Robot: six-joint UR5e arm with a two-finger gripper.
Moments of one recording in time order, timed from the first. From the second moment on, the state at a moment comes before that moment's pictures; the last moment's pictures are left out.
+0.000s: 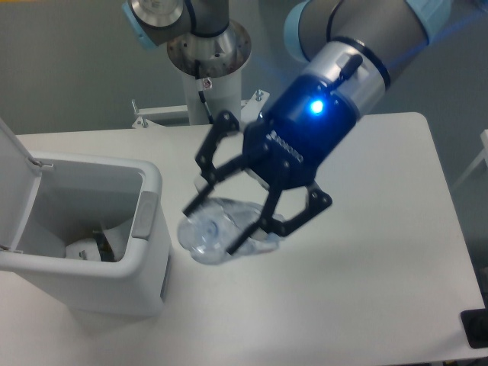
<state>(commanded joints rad) 2.55 -1.96 -1.11 -0.92 0.21 0.49</state>
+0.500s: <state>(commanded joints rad) 2.47 -1.95 -1.12 -0.92 0.10 0.42</state>
